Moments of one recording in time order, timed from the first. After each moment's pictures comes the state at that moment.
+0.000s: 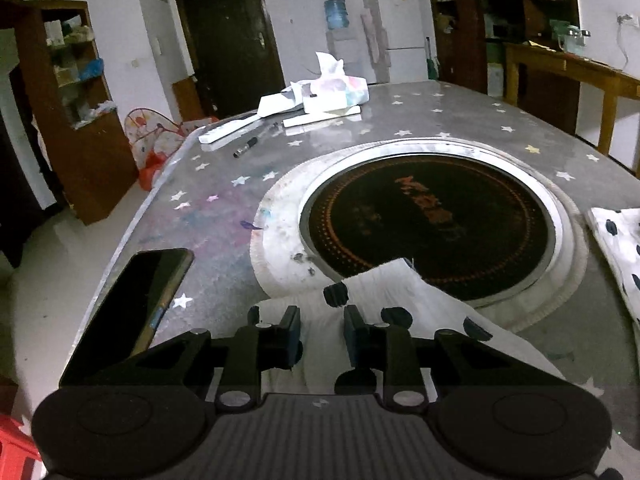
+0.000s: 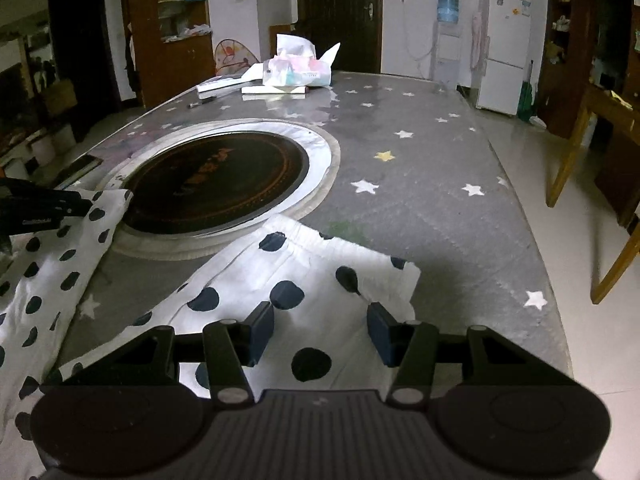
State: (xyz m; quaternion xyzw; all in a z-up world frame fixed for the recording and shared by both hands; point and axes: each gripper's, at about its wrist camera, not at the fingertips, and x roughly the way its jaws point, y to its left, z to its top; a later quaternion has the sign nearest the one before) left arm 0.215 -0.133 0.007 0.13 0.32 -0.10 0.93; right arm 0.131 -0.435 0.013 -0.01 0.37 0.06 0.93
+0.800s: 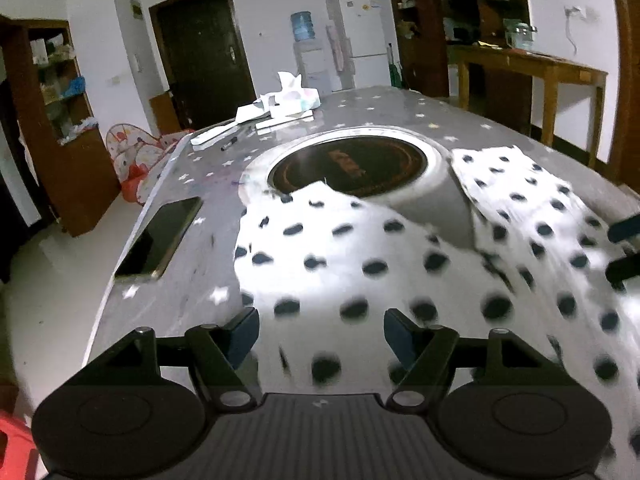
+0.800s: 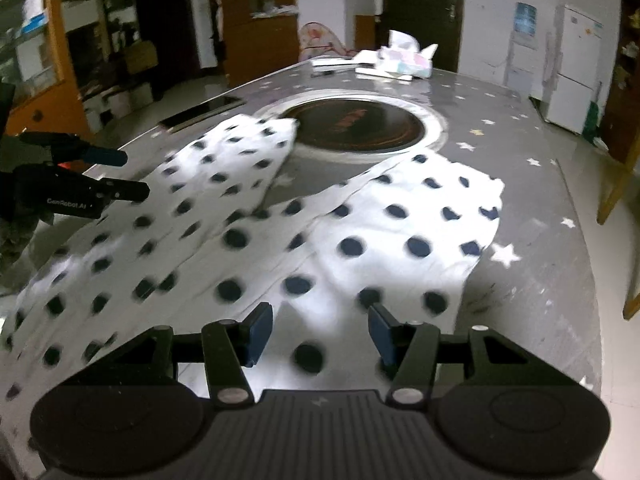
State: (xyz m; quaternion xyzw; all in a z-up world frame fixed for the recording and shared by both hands) left arm 0.015 -0.104 0.034 0.15 0.31 -0.15 0.93; right arm -0.037 -0.378 0.038 -0.06 0.38 0.18 0.91
